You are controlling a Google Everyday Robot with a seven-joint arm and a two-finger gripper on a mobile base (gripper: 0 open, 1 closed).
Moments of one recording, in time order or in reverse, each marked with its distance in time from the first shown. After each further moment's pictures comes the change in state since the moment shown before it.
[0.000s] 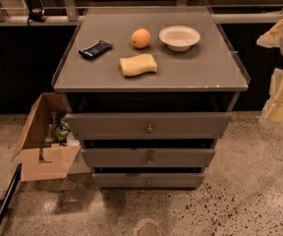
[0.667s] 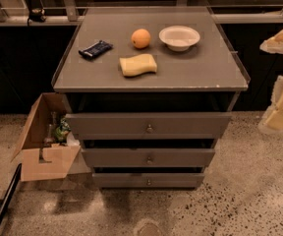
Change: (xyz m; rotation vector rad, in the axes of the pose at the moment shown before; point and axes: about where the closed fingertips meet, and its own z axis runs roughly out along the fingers) arm 0.003 0.005 0.006 0.017 -0.065 0.027
